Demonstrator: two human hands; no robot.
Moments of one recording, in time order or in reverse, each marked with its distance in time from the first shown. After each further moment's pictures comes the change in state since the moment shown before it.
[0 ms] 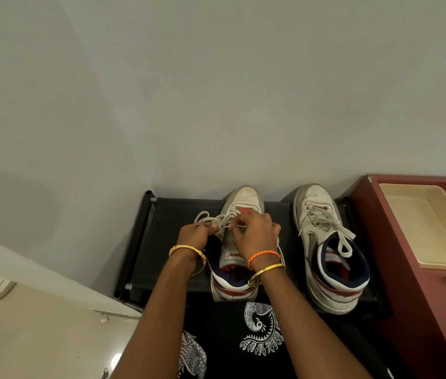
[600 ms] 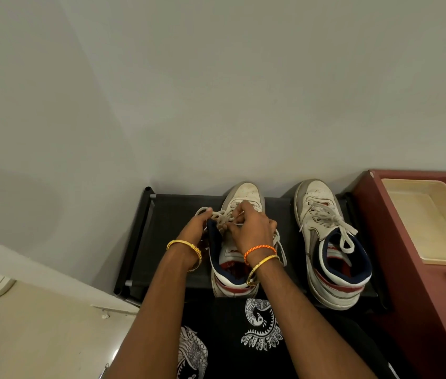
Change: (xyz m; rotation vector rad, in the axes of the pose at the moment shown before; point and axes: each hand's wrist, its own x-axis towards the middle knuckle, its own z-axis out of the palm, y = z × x) left_hand 0.013 -0.003 -0.002 -0.127 -0.119 -0.244; right_hand 0.001 -0.006 0.004 0.155 -0.003 0.069
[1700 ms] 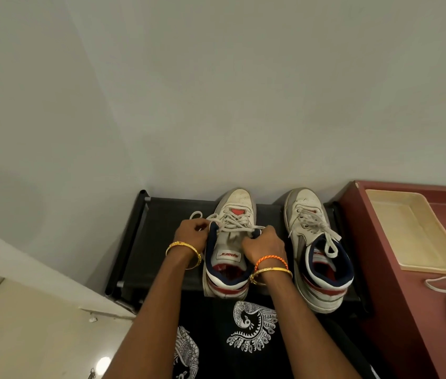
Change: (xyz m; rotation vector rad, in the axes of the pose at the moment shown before) left_hand 0.010 -0.008 -0.003 0.626 0.107 0.451; right_hand -0.017 0.020 -0.033 0.153 -0.100 0.417
